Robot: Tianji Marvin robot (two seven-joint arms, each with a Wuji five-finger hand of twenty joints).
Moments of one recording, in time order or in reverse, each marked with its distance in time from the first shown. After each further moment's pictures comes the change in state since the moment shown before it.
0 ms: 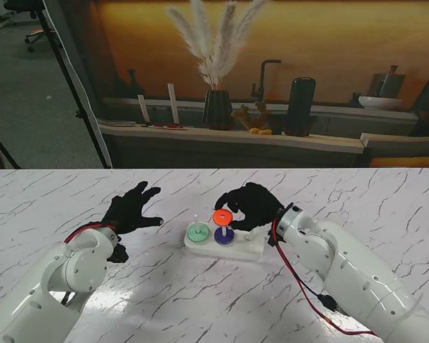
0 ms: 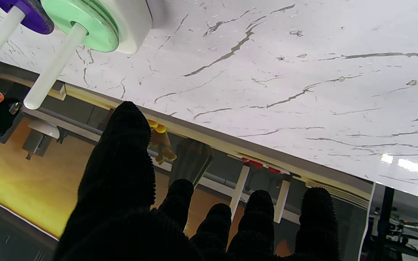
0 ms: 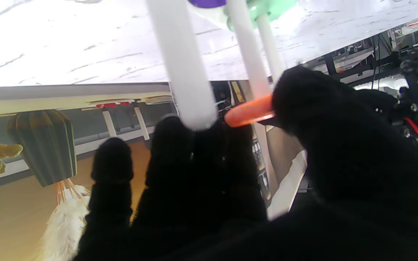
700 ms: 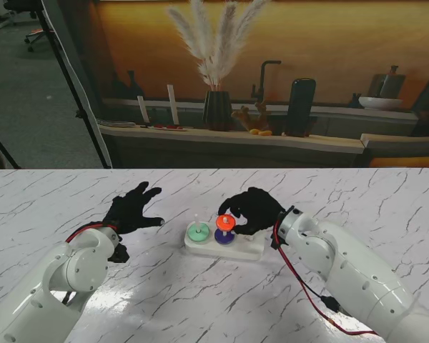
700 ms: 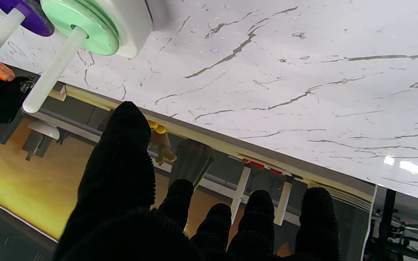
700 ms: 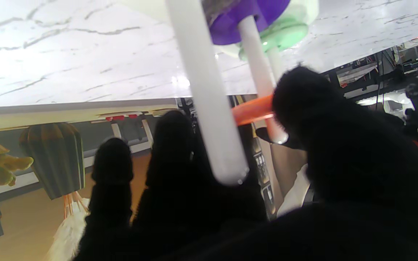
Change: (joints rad) left arm -0.006 0.000 0.007 0.005 -0.003 0.002 -0.003; right arm 0.016 0.005 -0.025 0.044 -0.011 0.000 0.006; left_hand 0.000 0.000 0.000 0.000 0.000 0.000 0.000 0.000 0.000 0.000 0.000 0.000 0.000 0.000 0.000 0.000 0.000 0.000 0.000 0.000; right_hand -0.005 0.000 0.007 0.000 -0.002 -0.001 0.000 -0.008 -0.014 0.000 -0.037 -0.033 -0.028 0.000 -0.067 -0.038 -0.027 0.000 -0.025 -0.004
